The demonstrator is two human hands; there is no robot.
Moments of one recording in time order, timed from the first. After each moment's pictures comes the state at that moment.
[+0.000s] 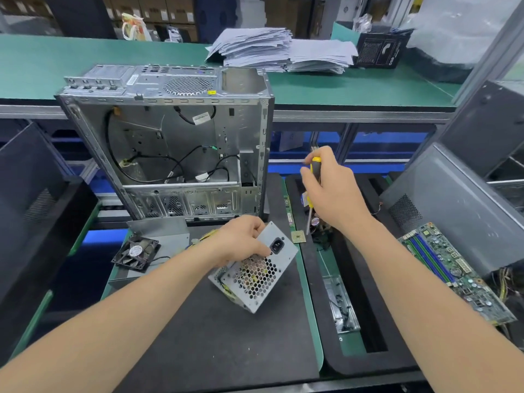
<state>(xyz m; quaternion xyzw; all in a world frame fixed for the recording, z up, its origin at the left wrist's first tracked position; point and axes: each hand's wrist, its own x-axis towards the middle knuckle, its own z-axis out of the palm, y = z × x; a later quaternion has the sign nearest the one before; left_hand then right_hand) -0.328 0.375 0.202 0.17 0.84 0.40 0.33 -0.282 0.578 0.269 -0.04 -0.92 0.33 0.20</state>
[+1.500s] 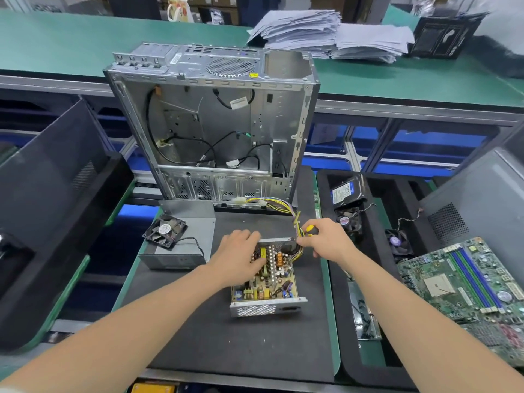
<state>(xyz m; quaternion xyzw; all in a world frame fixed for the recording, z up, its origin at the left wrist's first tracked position) -0.320 0.323 0.100 0.27 0.95 0.11 0.12 -0.308 0.574 0.123 -0.11 -0.91 0.39 -0.11</state>
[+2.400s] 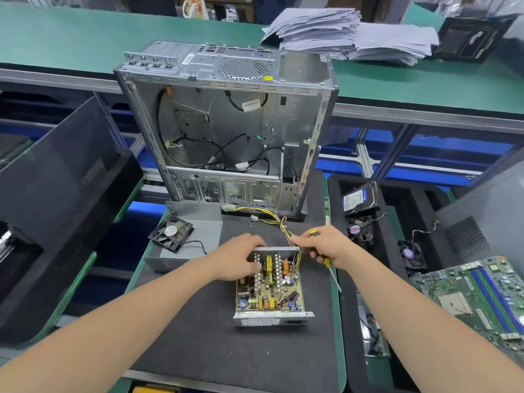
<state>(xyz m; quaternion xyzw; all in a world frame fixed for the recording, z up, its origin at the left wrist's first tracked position) -0.345 0.304 0.118 0.25 0.90 0.23 0.26 -0.347 0.573 0.097 -0.19 -0.76 0.57 -0.24</state>
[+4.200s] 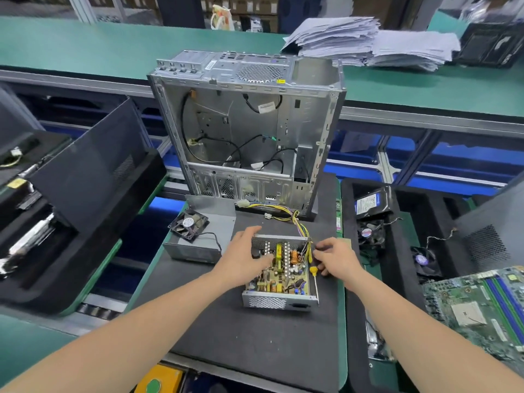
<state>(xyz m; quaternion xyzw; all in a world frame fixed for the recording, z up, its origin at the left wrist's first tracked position) -0.297 0.308 0.110 0.07 0.91 0.38 0.13 -0.314 0.575 0.052 -0.21 -0.83 0.50 -0.12</state>
